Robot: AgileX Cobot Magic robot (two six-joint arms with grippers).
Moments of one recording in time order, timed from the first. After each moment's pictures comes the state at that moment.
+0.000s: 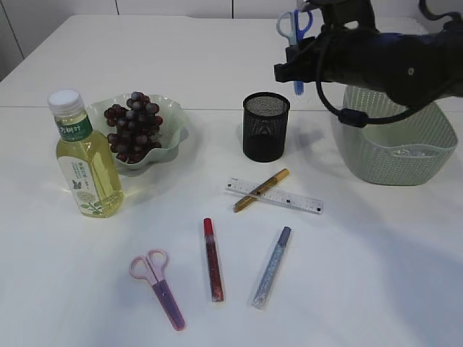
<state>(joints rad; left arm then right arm) -0.24 0.90 -0.92 0.00 1.19 -0.15 0.31 1.82 -1.21 0.04 -0.22 -0.19</state>
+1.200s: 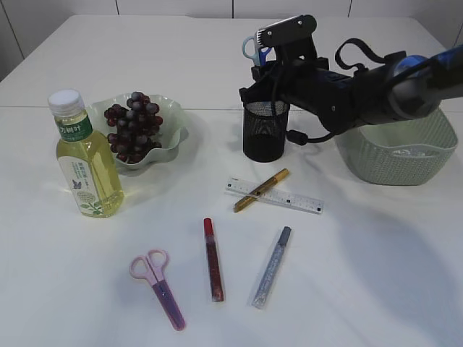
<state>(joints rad) -0.24 0.90 -0.92 0.03 1.19 -0.16 0.33 2.18 -1.47 0.01 -0.39 -0.19</state>
